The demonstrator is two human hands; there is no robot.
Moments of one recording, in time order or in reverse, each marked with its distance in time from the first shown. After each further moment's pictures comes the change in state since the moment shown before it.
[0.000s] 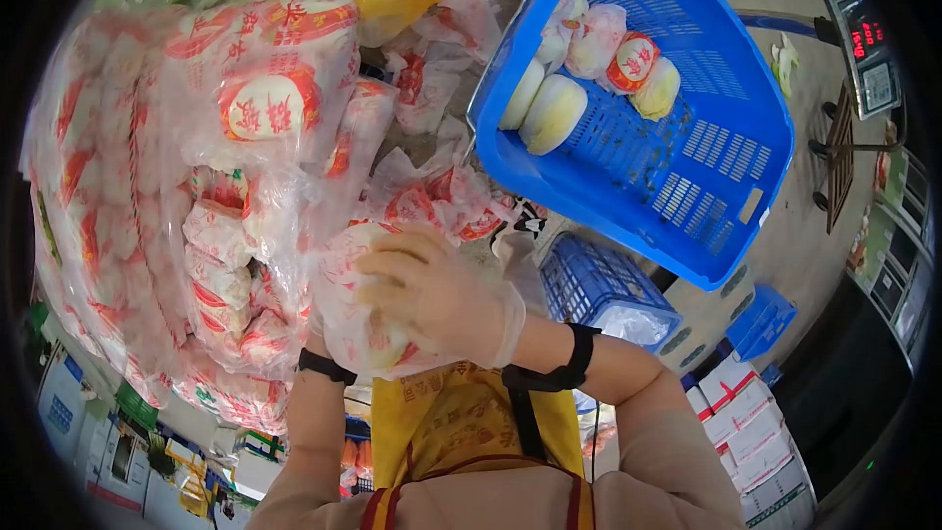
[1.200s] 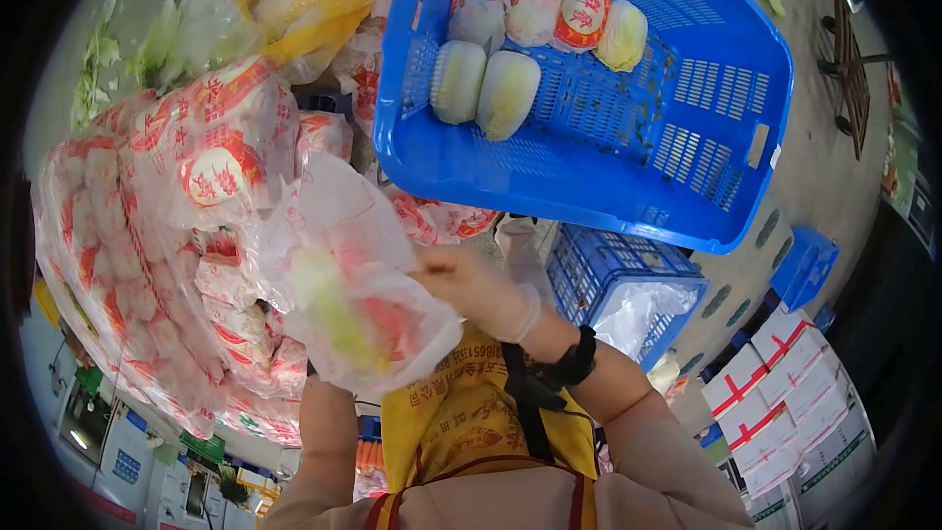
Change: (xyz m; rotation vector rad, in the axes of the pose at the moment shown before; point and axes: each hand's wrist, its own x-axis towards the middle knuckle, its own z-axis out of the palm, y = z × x) left_hand 0.035 -0.034 0.042 0.222 0.034 0.074; right_hand -0.103 0.052 -0.037 1.185 0.071 0.985
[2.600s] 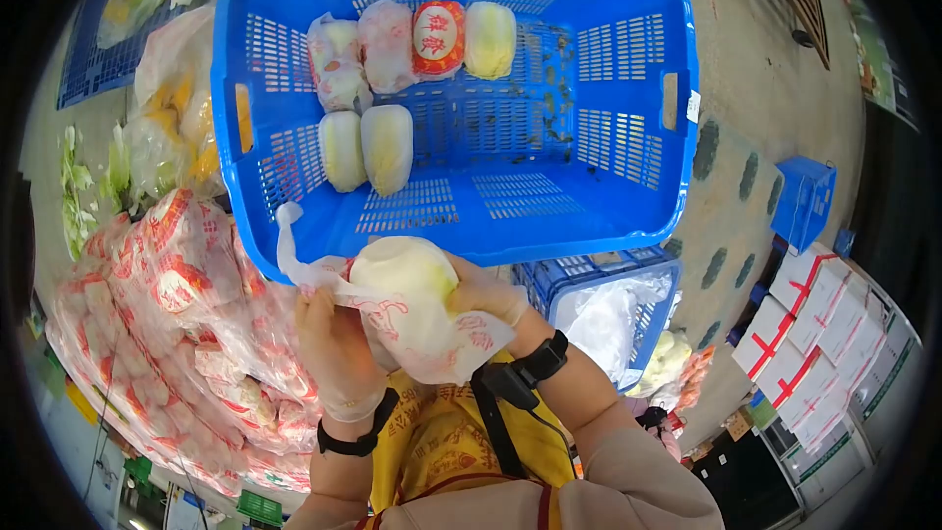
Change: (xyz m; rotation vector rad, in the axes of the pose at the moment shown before) left_hand 0.073 -0.139 0.223 0.446 0.197 0.388; right_hand -0.094 0.006 -0.163 0.544 -0.073 -0.226
